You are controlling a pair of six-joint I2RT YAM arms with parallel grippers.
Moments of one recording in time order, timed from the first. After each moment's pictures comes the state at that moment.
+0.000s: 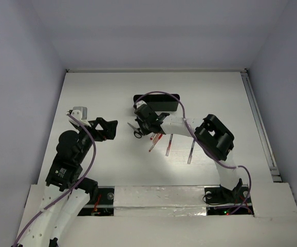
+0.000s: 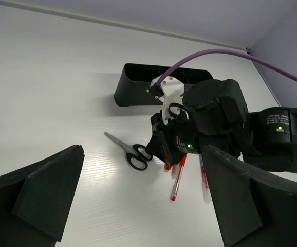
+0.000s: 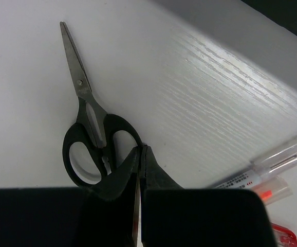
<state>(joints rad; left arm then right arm) -0.34 0.45 0.66 -0.34 0.00 -0.40 0.88 2.08 1.45 -0.25 0.20 0.29</state>
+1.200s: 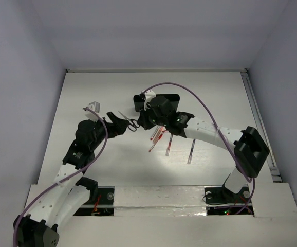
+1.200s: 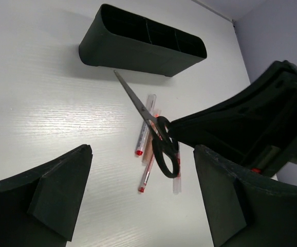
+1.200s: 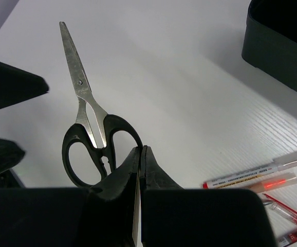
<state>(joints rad) -0.34 0.68 0.52 -0.10 0.12 -0.64 0.89 1.68 1.27 -0.08 -0.04 0.33</state>
